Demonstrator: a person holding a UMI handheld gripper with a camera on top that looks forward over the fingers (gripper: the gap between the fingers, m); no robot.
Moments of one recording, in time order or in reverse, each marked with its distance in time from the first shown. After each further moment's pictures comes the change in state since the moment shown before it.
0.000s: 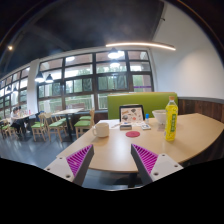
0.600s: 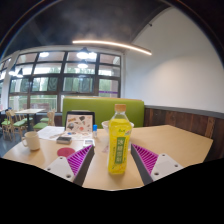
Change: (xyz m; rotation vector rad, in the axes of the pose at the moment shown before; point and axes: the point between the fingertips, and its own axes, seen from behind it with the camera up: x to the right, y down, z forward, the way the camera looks) arm 0.278 -0.051 0.135 0.051 0.378 -0.074
